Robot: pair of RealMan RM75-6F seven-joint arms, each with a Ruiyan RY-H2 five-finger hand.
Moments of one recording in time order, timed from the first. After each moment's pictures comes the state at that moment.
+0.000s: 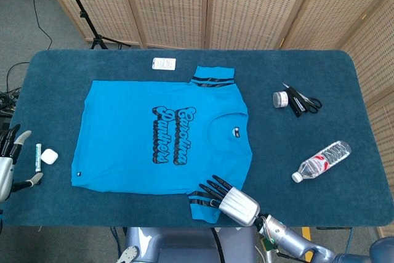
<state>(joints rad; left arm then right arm) -0.10 -1.14 -0.07 -1.57 1.49 1.51 -0.01 0.50 -1.64 -0.16 -1.29 -1.94 1.22 -0.21</state>
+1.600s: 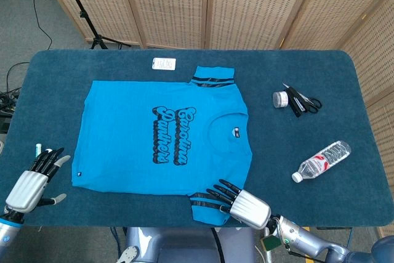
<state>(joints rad) -0.16 -1.41 0.10 -0.99 1.74 1.50 -0.39 0.51 -1.62 -0.24 -1.16 -2.02 1.38 0.03</state>
